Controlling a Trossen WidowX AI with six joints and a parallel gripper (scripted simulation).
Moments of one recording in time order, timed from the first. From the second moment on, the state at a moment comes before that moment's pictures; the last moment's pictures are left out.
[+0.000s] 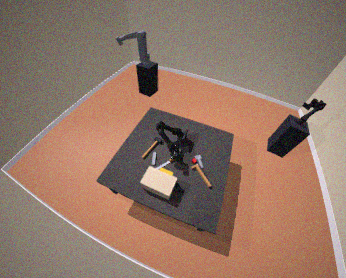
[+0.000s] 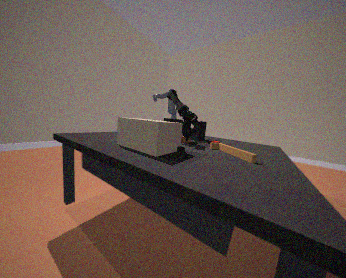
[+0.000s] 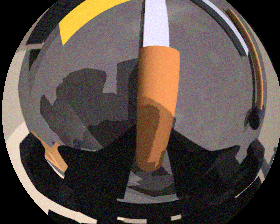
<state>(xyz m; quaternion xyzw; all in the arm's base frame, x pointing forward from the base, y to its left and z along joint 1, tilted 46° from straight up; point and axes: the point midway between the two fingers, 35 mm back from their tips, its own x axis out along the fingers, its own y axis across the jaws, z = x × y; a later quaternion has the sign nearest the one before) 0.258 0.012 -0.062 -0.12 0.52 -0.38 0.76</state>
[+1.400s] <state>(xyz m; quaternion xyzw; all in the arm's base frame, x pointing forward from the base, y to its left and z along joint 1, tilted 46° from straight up) 0.268 -0.019 -0.028 -0.12 0.52 -0.38 0.76</state>
